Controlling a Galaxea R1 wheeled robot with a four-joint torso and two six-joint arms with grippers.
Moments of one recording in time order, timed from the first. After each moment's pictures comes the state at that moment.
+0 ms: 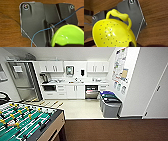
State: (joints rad) left arm 1.51 2.97 -2.66 0.22 -0.03 -0.20; right arm -1.59 2.83 -2.49 0.22 0.15 -0.06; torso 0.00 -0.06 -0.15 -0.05
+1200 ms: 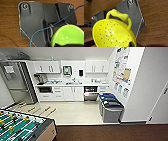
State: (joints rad) left arm 1.51 2.97 -2.65 0.22 -0.03 -0.21; right arm -1.59 2.82 -2.49 0.22 0.15 -0.06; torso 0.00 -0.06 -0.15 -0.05
